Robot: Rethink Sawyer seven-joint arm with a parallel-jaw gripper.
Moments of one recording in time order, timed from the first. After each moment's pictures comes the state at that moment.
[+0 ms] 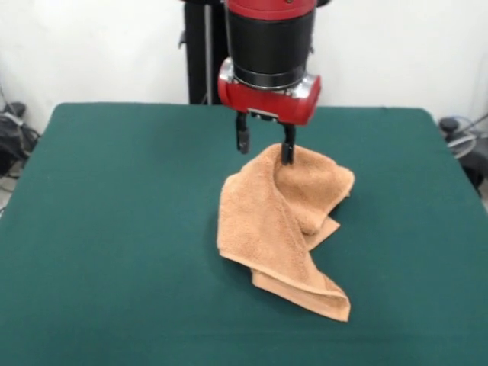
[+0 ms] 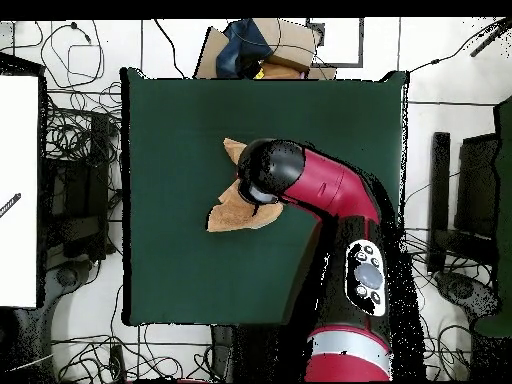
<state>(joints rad) -0.18 -0.60 -0.11 1.50 0.19 0.77 1.73</state>
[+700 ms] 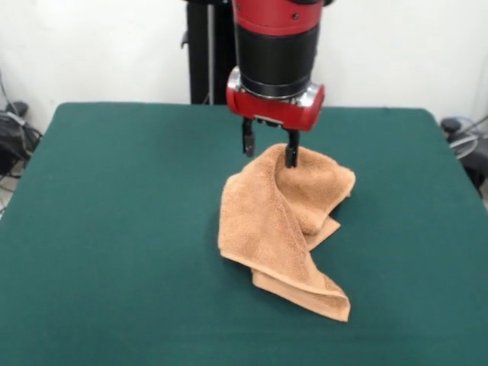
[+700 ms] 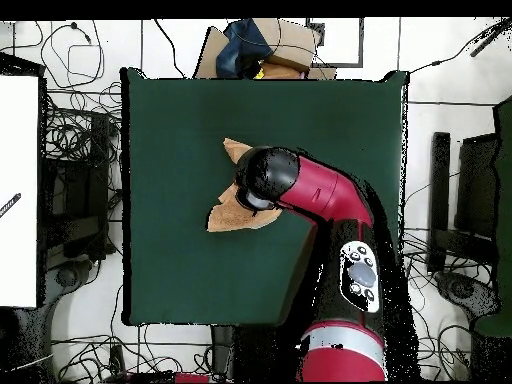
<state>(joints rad) -0.18 -0.58 -0.11 1.53 0.19 0.75 1.73</state>
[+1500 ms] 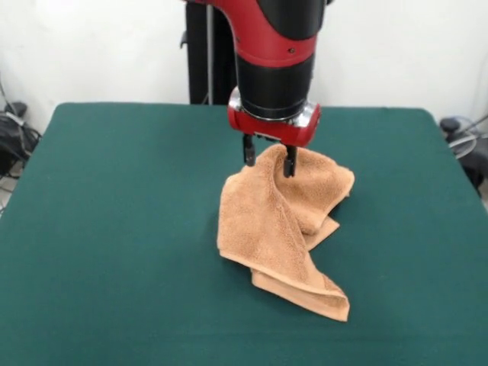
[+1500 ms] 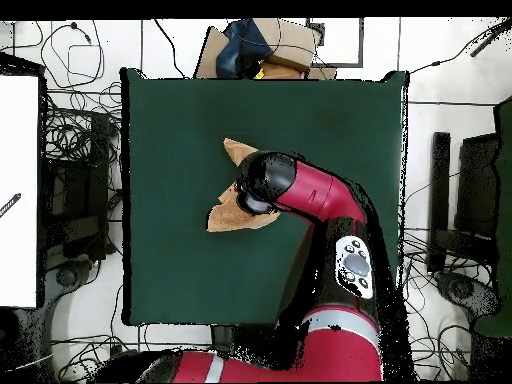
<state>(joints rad) -0.18 -0.51 -0.11 1.53 0.19 0.75 1.73</state>
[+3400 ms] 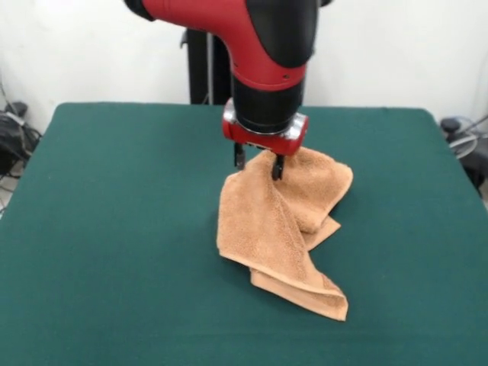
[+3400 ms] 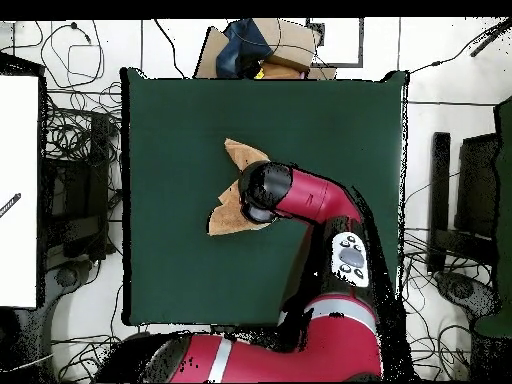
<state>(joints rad) -0.19 -0.47 -0.11 1.53 0.09 0.74 1.73</state>
